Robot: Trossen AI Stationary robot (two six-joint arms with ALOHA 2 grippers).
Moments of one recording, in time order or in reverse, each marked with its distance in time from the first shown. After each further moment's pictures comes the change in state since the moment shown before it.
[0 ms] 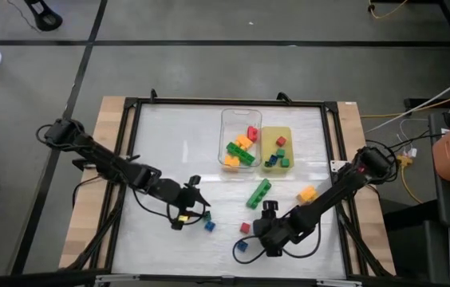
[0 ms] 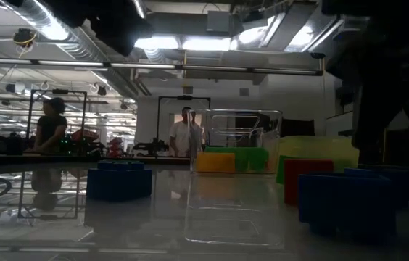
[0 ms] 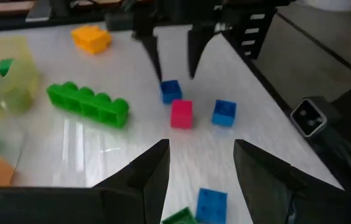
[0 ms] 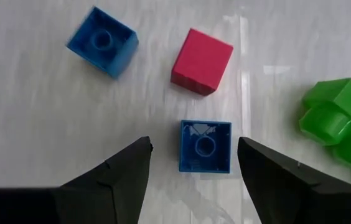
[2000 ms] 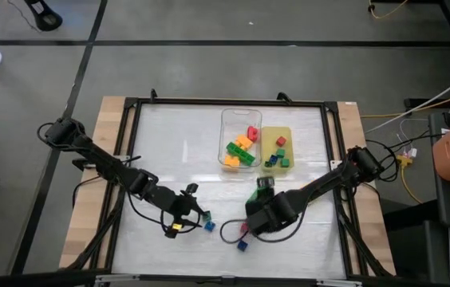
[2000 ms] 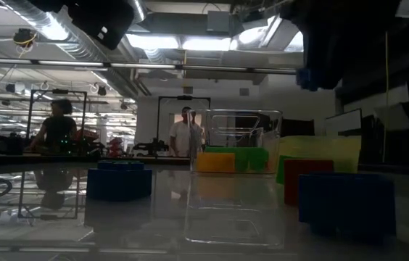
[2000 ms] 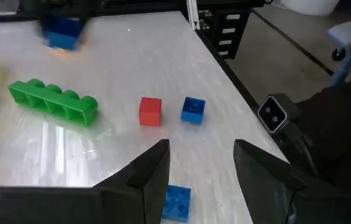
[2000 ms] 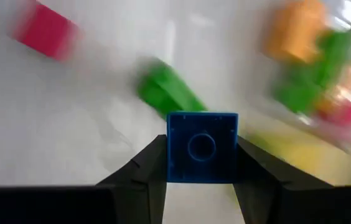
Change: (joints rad) left arm -0.073 0.001 0.001 0.003 0.001 -0.057; right arm -0.162 0.079 0.428 -0.706 0.146 -0.248
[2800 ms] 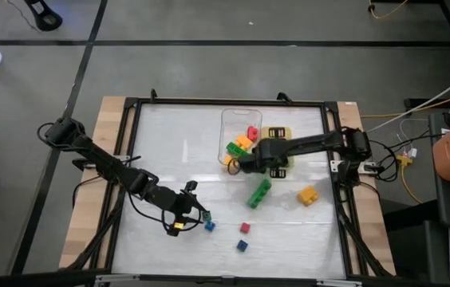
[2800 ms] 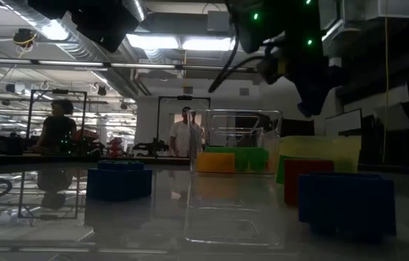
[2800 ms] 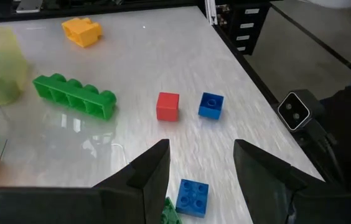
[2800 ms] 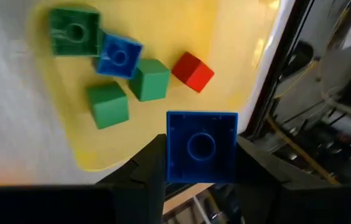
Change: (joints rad) left arm 0.001 0.000 0.001 -0.026 -0.064 0.005; right arm -0.459 -0.021 -0.114 -0.276 0.122 -0.130
